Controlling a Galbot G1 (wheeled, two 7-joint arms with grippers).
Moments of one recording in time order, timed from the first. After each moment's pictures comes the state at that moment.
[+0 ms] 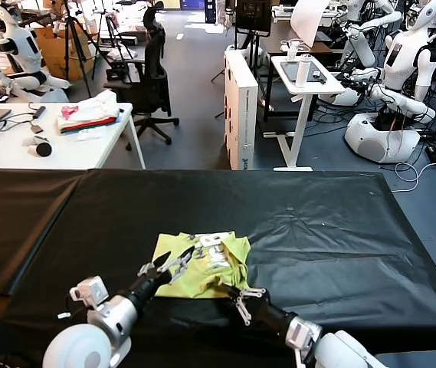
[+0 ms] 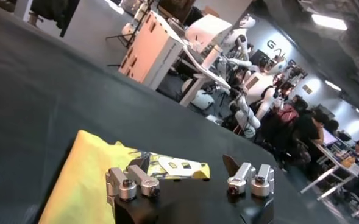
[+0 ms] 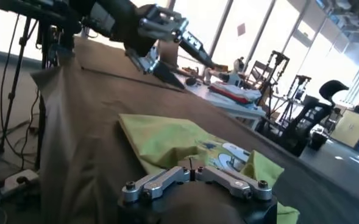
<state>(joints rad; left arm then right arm) 1.49 -1.46 -0.56 -2.28 -0.77 0.74 -0.03 -1.29 0.77 0.02 1.99 0.13 0.13 -0.20</state>
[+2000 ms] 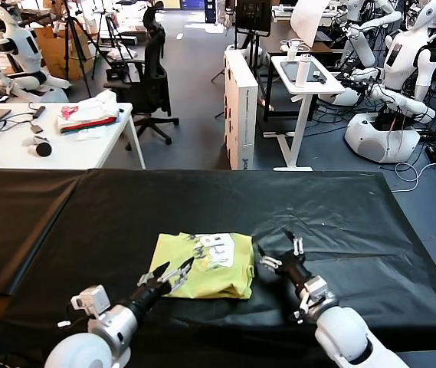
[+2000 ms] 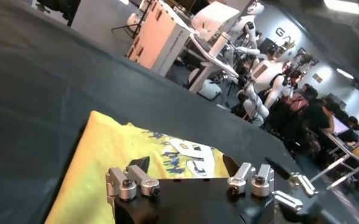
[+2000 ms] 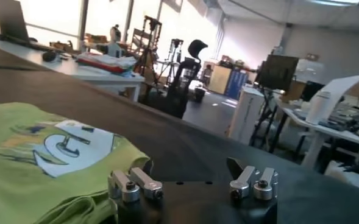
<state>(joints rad) 1.53 -1.47 -0.57 -2.27 -0.70 0.74 0.01 -1.27 0.95 0.20 1.90 0.26 -0.06 0.07</state>
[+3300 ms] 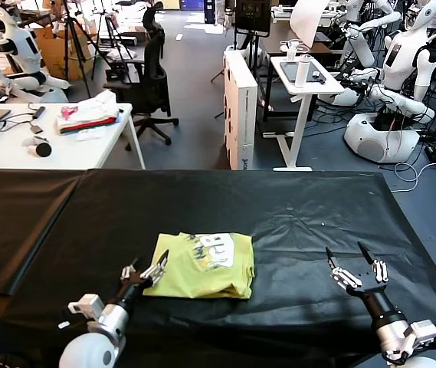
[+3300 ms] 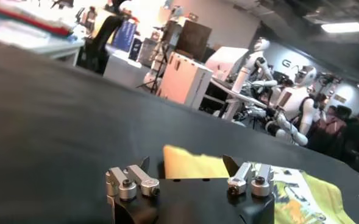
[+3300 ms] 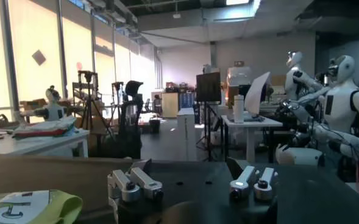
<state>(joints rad) 1.47 -1.40 -0.59 -1.88 -0.56 0.21 0.19 -1.74 0.99 0.70 2.05 0.58 0.20 -0.04</state>
